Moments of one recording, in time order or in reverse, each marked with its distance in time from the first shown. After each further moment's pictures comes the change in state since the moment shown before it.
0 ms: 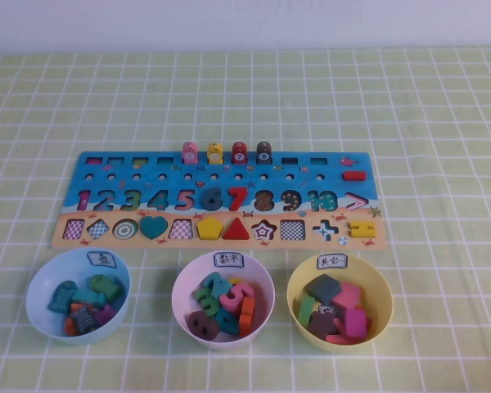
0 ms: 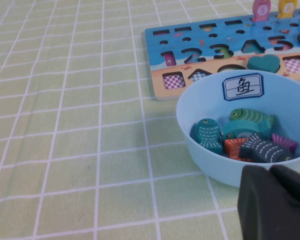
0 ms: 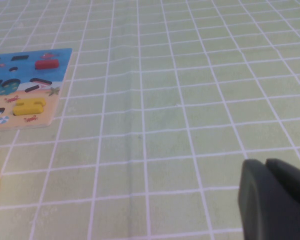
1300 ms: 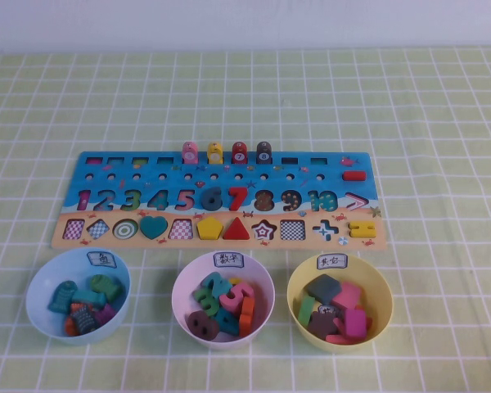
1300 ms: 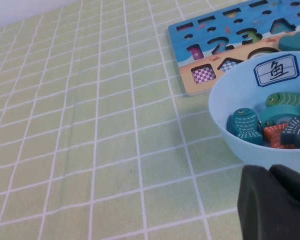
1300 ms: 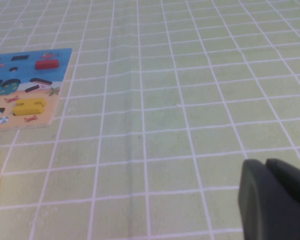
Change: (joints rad) right arm 0.000 0.000 0.000 0.000 0.000 0.000; left arm 0.000 0.000 0.000 0.184 0.002 0.000
